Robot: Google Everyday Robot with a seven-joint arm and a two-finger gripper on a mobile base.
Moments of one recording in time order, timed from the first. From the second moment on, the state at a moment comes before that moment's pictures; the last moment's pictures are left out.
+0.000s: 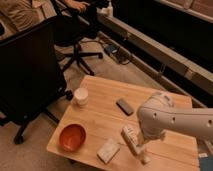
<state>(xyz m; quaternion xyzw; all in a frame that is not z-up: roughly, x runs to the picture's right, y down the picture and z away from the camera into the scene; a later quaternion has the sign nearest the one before) 0.218 0.249 0.659 -0.22 0.30 0.58 0.73</state>
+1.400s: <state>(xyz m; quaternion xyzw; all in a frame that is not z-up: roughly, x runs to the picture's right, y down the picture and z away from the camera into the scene) 0.208 0.319 0.673 -0.27 0.43 0.52 0.69</state>
